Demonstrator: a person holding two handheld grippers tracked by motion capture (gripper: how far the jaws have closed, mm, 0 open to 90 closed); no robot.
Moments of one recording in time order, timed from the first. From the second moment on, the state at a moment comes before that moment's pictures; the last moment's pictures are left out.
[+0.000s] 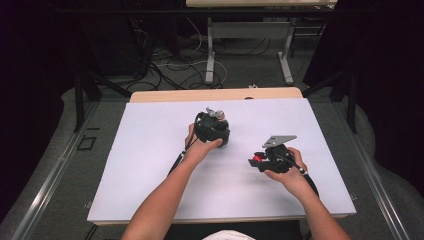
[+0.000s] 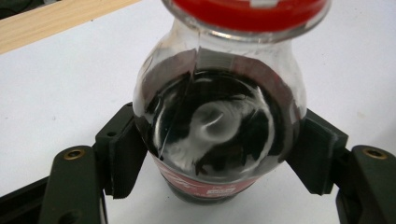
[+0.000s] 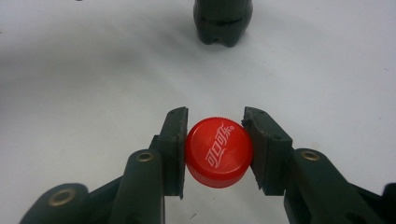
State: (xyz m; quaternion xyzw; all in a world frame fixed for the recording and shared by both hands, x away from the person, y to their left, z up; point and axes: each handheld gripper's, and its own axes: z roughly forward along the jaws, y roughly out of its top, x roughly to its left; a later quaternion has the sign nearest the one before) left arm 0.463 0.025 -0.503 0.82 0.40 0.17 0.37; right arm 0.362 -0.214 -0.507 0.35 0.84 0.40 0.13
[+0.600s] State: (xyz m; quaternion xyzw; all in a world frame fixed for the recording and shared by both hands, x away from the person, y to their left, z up) left arm 0.464 0.026 -0.504 0.82 0.41 0.16 0.37; right arm 0.361 -0.215 -0.507 0.35 0.84 0.40 0.13
